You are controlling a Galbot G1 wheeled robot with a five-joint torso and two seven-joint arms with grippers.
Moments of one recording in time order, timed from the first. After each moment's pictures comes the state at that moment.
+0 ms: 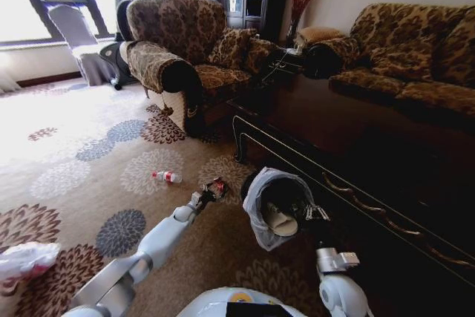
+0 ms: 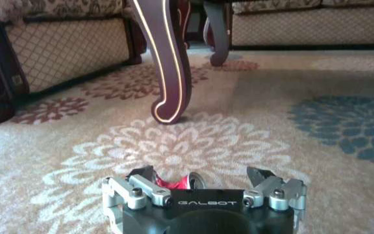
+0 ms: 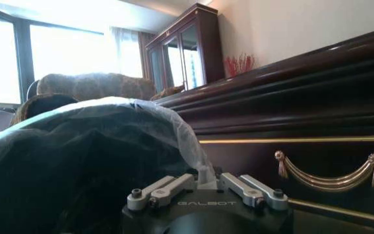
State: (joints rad) left arm 0.62 -1.25 0.16 -0.73 -0.42 -0.27 0.23; right arm -1.64 1.36 0.54 1.99 0.31 0.33 -0.02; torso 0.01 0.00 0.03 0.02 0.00
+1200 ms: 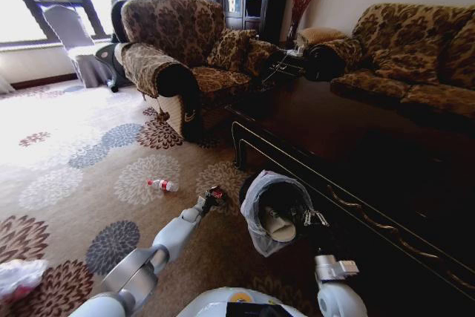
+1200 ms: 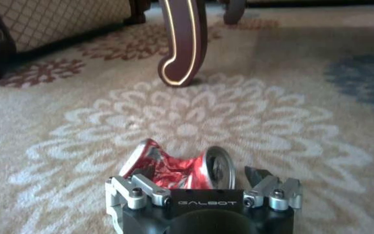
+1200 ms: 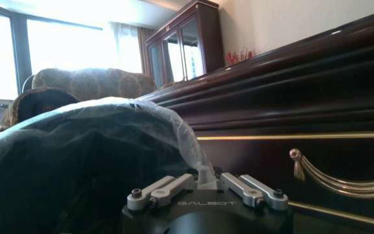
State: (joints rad) left arm 0.55 -1.39 0.10 -0.46 -0.29 -0.26 0.23; right arm -1.70 1.37 0.54 2.01 0.30 0.36 -0.02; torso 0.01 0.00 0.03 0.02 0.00
